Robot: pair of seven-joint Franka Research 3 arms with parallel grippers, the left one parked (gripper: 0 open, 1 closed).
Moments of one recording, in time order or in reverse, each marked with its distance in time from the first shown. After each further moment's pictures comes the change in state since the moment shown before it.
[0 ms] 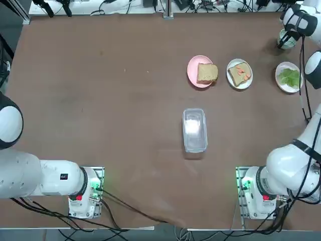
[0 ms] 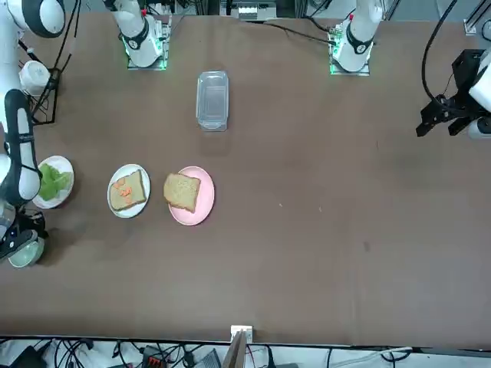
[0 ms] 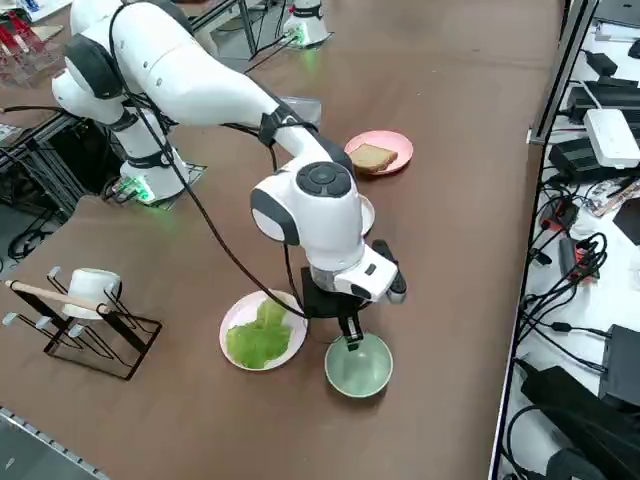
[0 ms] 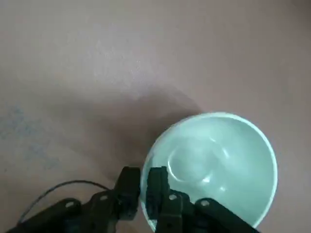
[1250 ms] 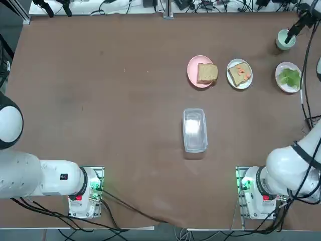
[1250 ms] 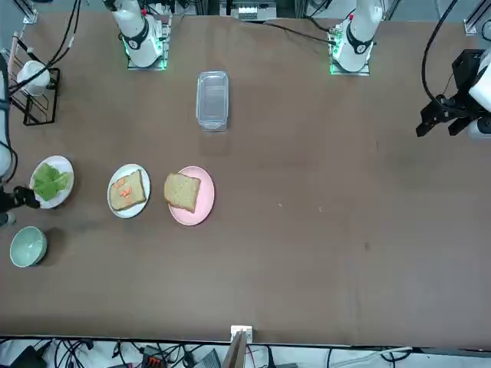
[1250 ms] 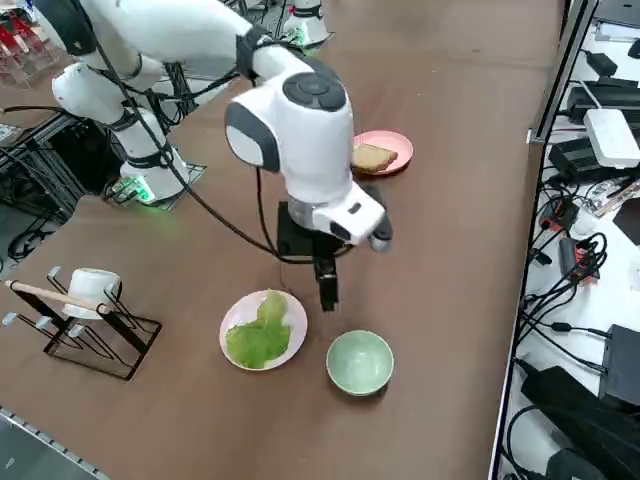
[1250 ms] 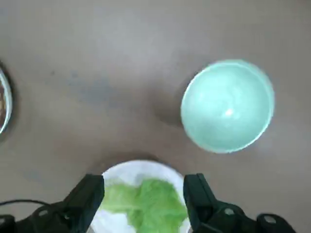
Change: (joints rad) arm -0.002 -0.264 0.008 -0.140 0.002 -0.291 0.107
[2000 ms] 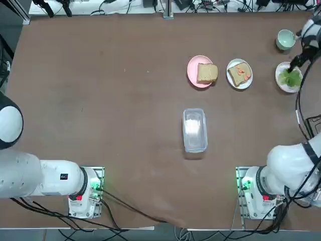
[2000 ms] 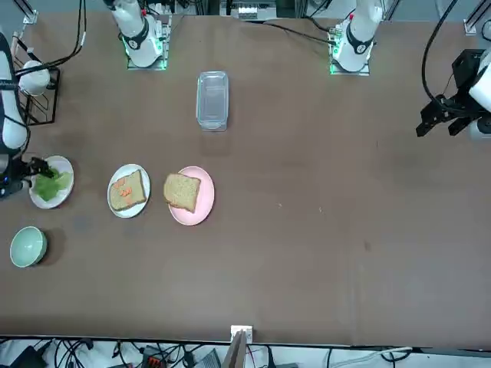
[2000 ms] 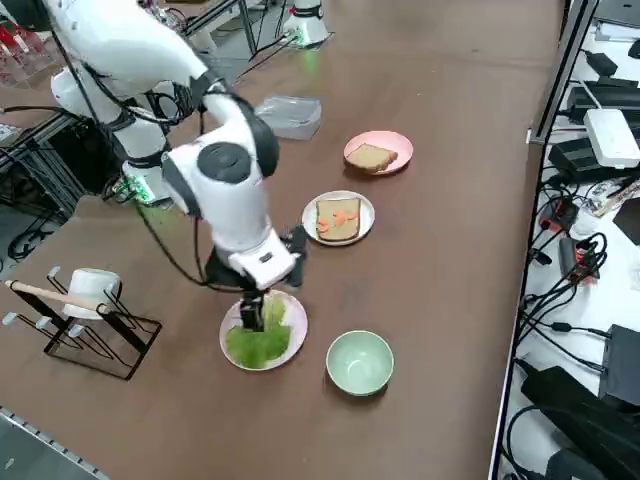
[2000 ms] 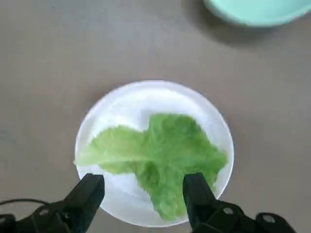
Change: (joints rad) arm -0.146 -0.126 -0.011 -0.427 0.000 0.298 0.027
